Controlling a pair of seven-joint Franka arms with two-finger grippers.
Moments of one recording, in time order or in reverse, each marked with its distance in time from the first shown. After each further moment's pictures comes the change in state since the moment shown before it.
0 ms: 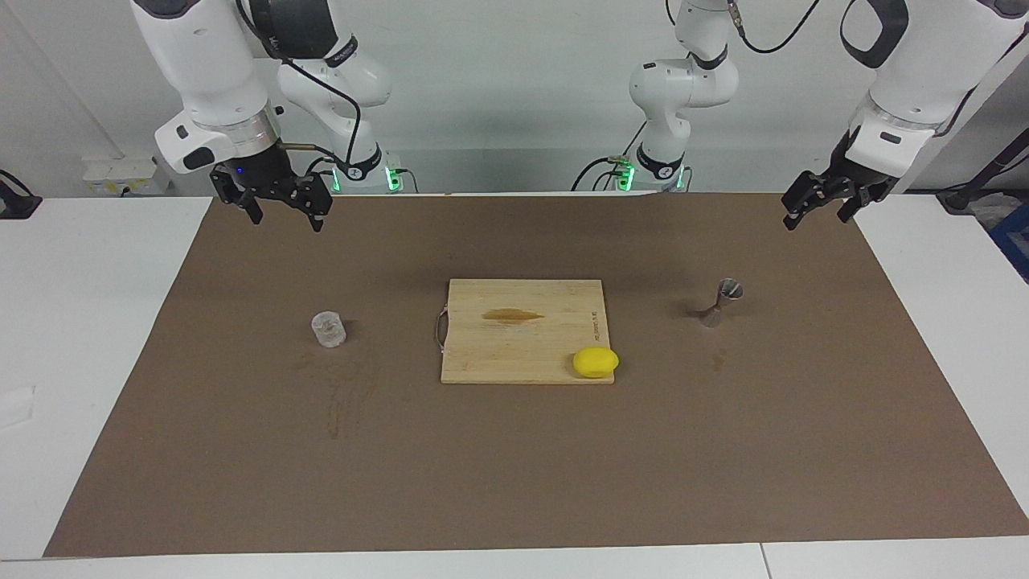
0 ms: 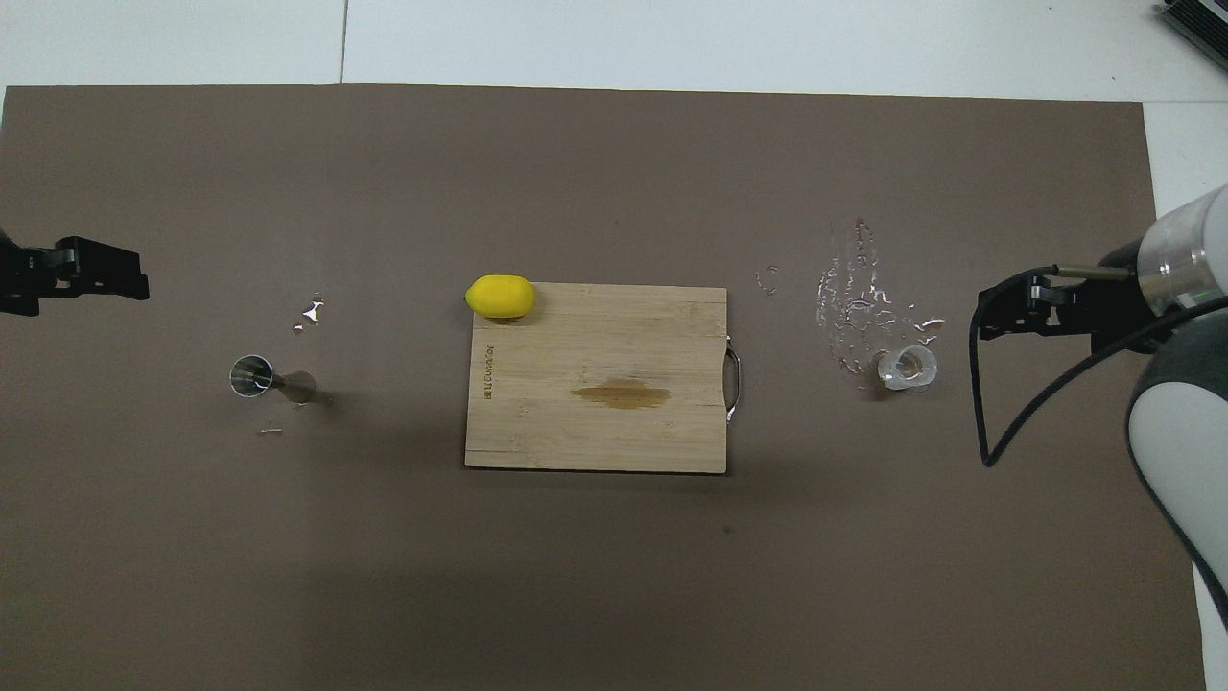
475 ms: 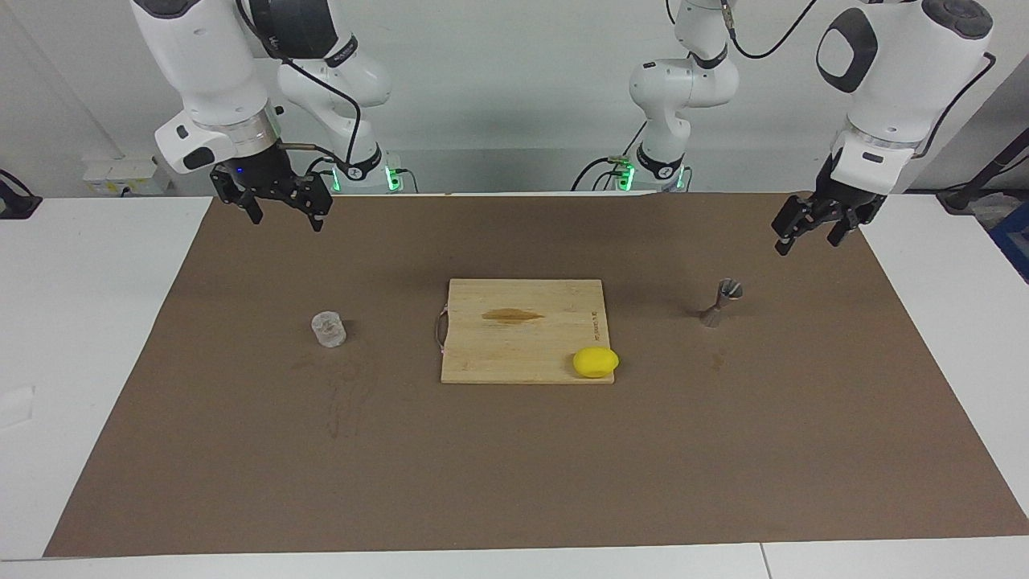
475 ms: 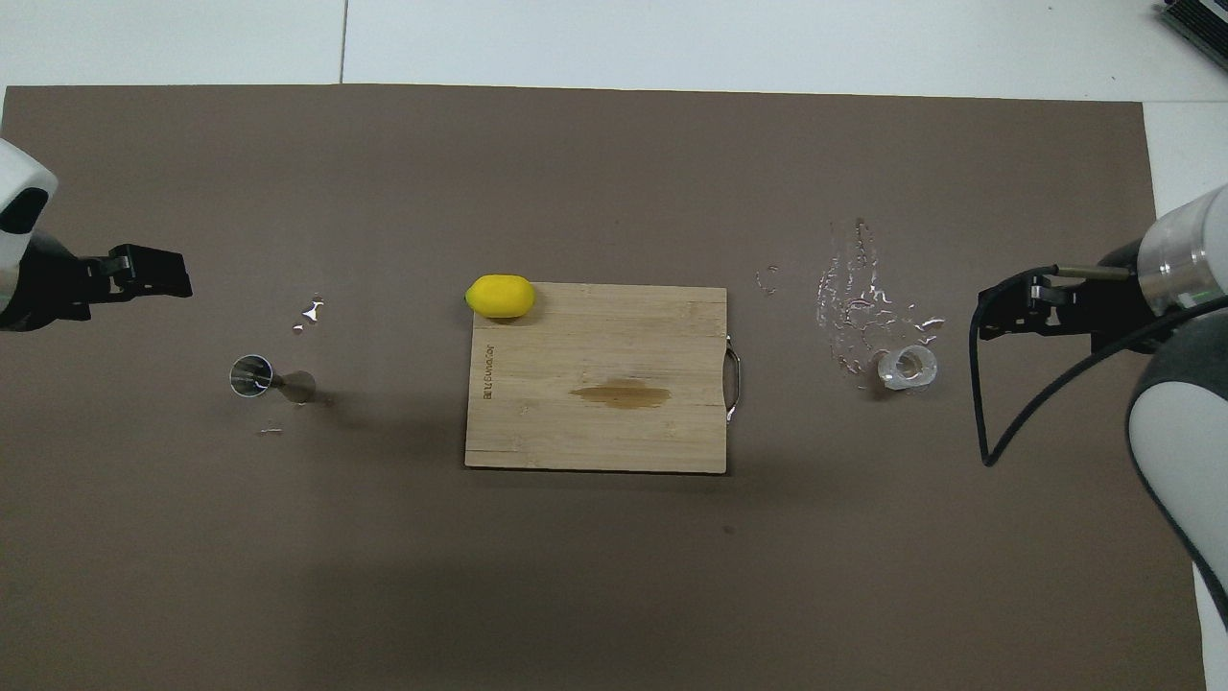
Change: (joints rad) left arm -0.033 -0.051 -0.004 -0.154 0.000 0.160 -0.114; right arm 0.000 0.000 0.000 0.000 0.000 0.000 0.000
